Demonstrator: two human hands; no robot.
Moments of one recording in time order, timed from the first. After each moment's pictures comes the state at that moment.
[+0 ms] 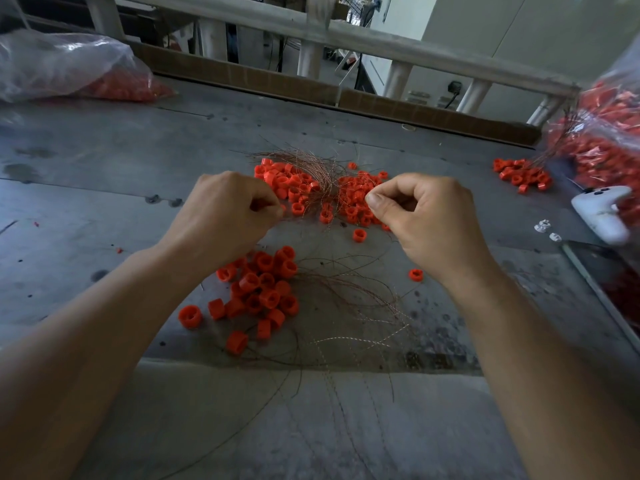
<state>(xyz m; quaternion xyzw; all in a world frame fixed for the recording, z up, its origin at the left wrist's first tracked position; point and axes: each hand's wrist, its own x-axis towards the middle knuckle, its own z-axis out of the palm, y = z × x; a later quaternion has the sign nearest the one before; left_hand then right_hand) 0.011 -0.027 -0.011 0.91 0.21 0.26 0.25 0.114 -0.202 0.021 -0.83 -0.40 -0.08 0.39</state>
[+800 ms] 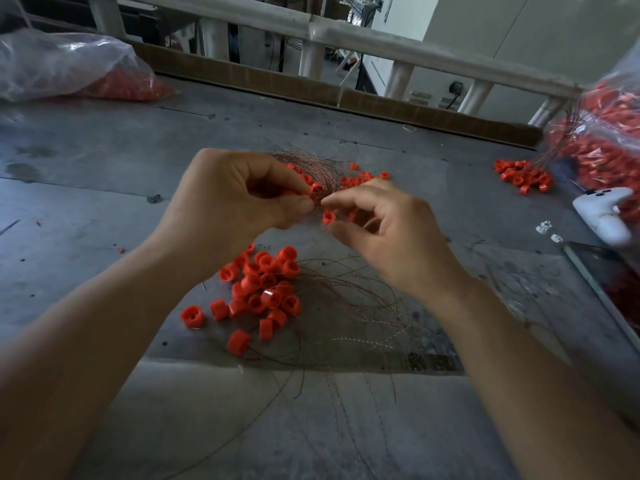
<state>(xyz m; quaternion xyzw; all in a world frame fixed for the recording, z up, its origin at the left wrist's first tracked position) -0.011 -0.054 0.021 0.81 0.09 0.30 0.50 0.097 -0.190 0.015 -0.79 -0.50 -0.03 0.35</state>
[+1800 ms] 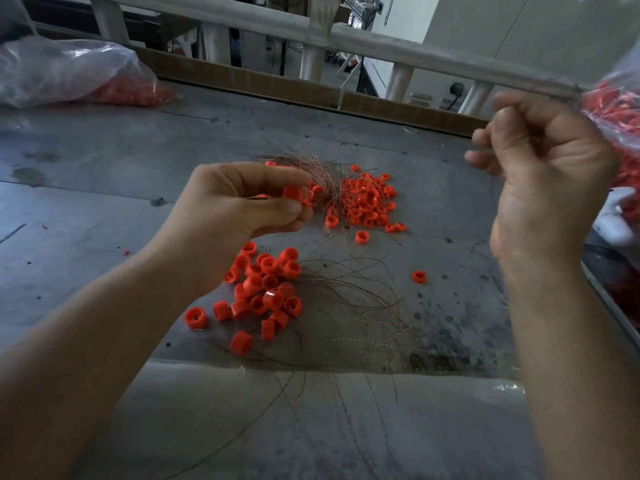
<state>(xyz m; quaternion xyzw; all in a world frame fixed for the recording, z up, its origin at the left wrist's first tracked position) -0.014 -0.054 0.017 0.65 0.10 0.25 0.71 0.126 -0.223 0.054 -0.59 -0.34 -0.17 0.71</state>
